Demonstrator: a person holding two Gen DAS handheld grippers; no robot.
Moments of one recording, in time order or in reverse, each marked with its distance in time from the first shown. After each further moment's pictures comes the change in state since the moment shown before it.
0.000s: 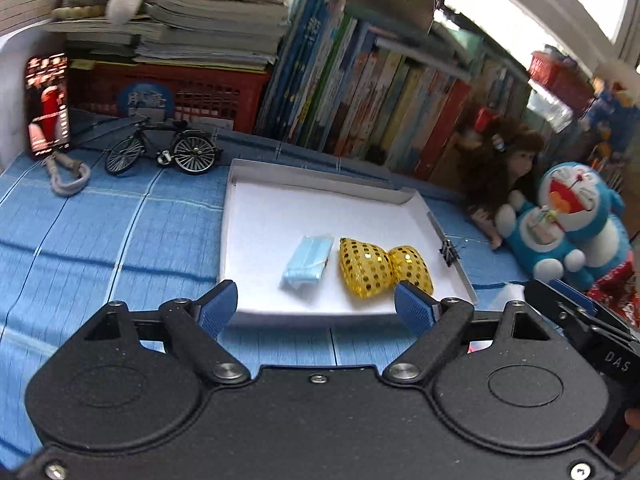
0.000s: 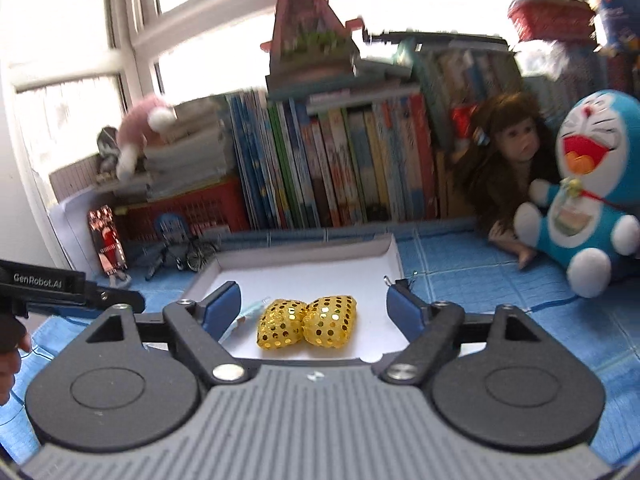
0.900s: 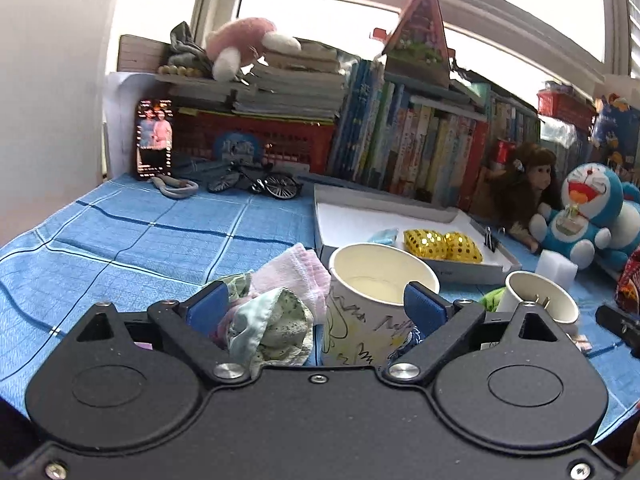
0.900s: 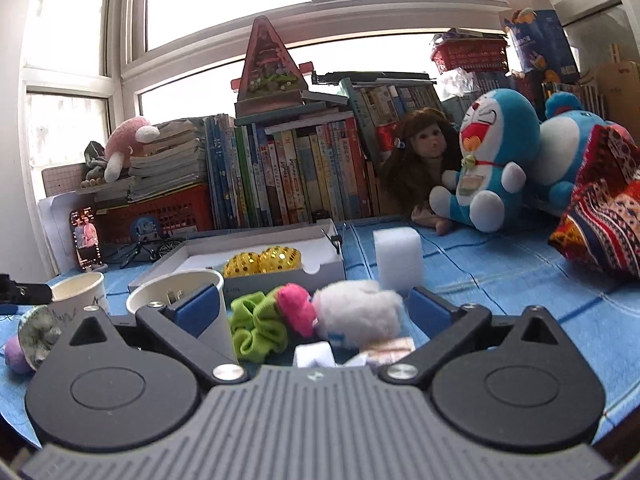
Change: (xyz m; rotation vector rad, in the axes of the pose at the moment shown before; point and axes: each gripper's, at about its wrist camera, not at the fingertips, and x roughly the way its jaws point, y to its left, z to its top) left arm -0.089 0.034 -0.160 0.048 -0.338 0.161; right arm -0.087 -0.004 -0.123 0.009 -0.174 -0.147
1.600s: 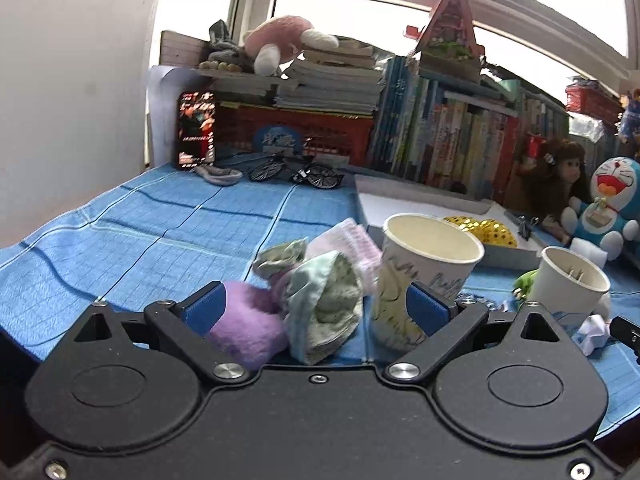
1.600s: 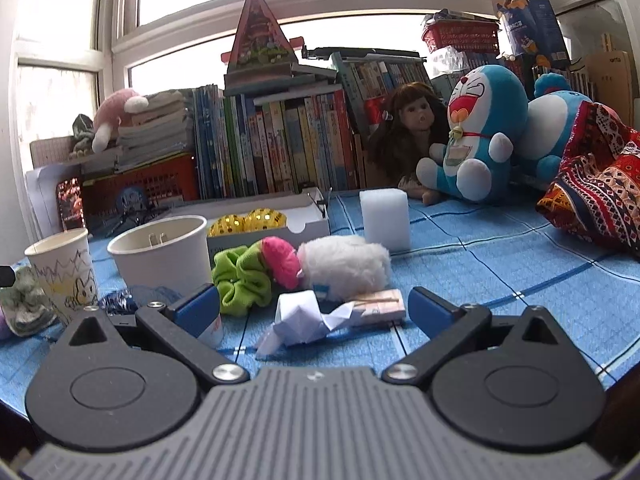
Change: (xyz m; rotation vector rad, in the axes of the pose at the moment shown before) left arm -0.012 0.019 -0.024 -0.010 0.008 0.111; right arm 0.004 0.003 -0.025 -0.028 0.068 -0.048
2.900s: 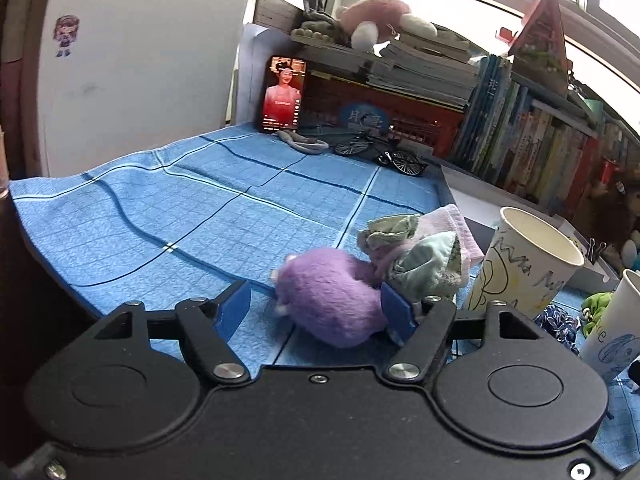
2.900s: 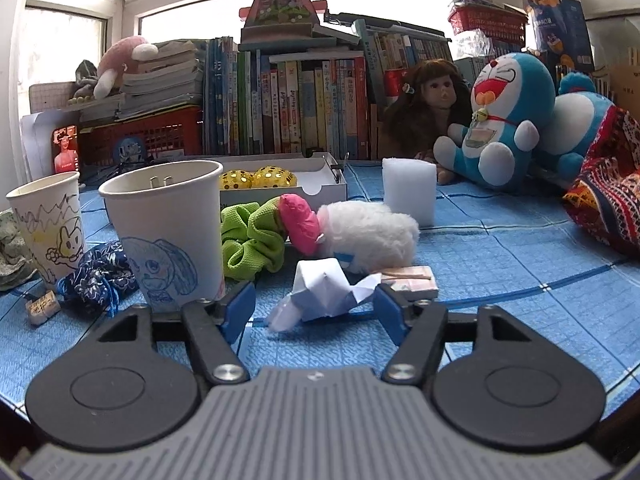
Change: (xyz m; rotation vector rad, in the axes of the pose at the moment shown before) left arm 0.019 0.046 -0.016 -0.167 0.043 0.169; right arm 0.029 0.019 -0.007 -0.070 0.101 -0.022
